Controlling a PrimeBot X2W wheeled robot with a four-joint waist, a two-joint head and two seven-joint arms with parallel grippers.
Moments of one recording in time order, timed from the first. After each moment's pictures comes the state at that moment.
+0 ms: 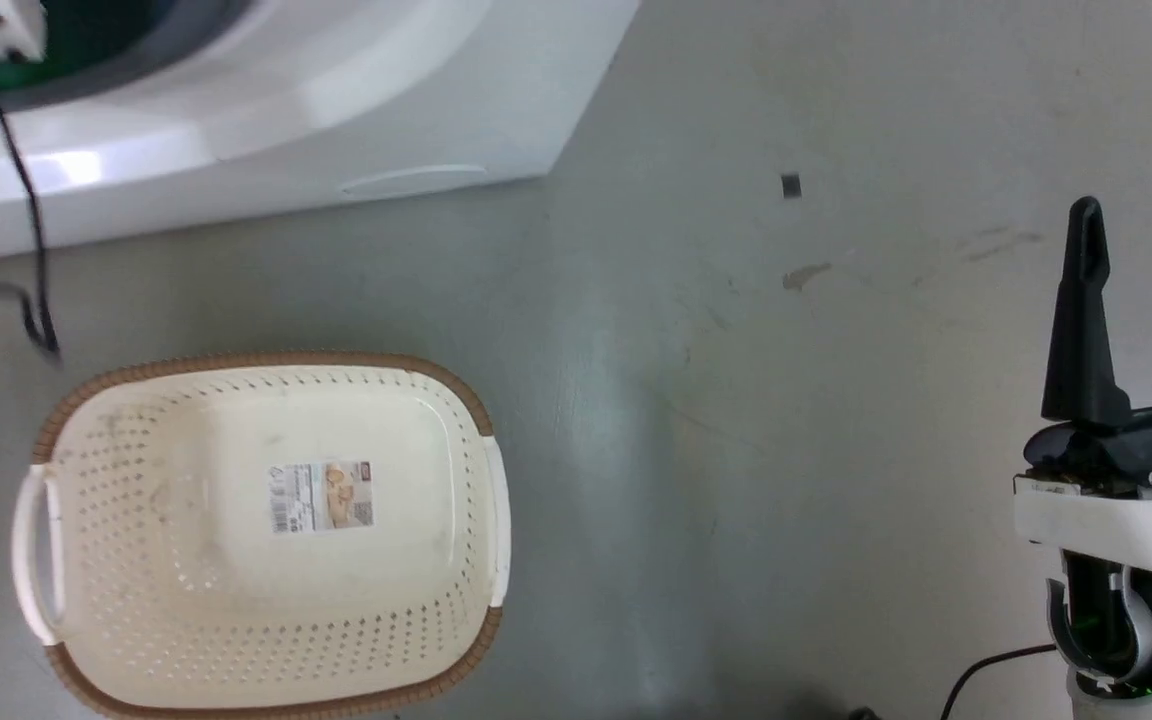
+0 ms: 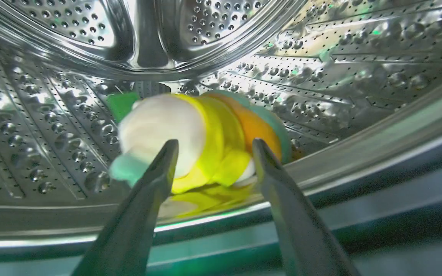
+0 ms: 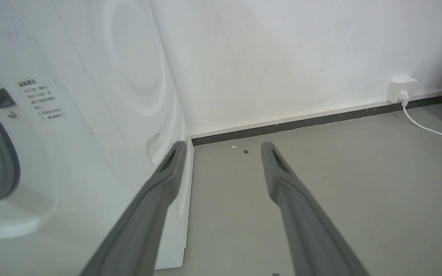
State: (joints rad) left arm -1.28 0.45 -0.19 0.90 -0.25 -0.07 0.05; right arm -0.25 -0.05 -0.04 -0.19 0.33 0.13 -0.26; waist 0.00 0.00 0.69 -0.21
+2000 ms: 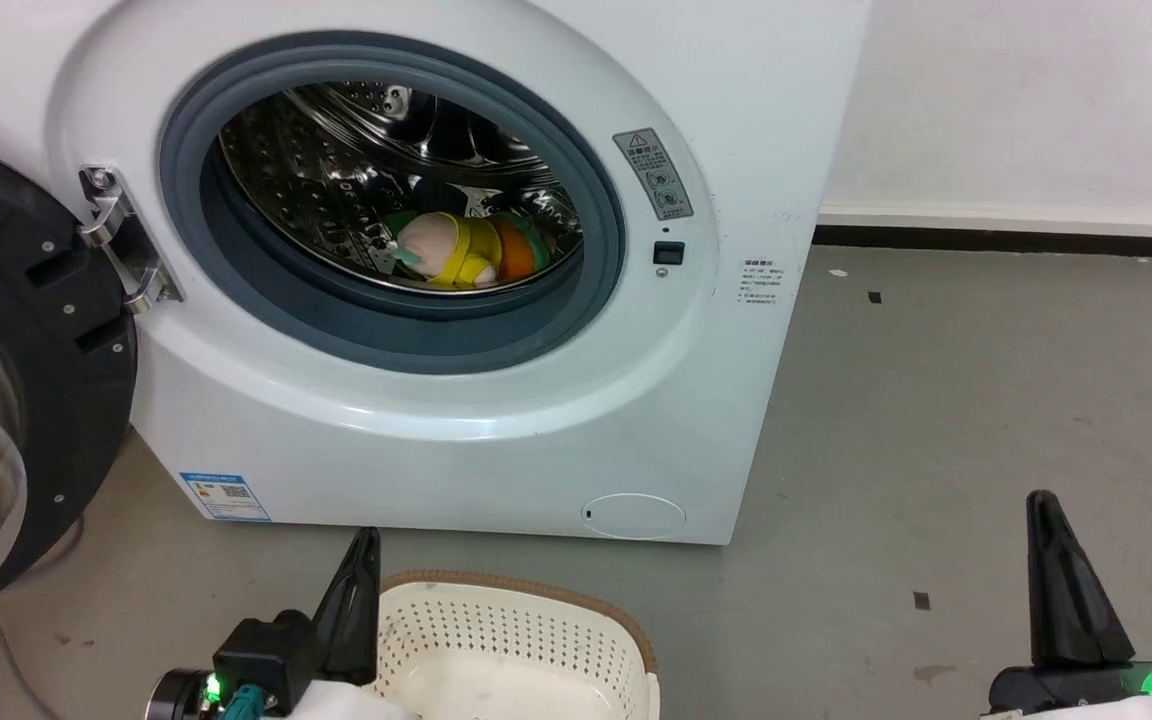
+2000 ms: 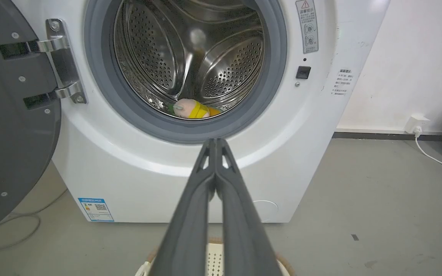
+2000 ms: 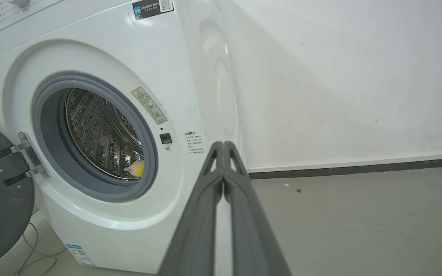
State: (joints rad) left arm 0.02 0.12 -0.15 0.13 -0.19 0.02 -0.25; right arm 0.12 -0.05 -0.06 -0.11 0.25 0.13 -0.26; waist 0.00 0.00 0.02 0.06
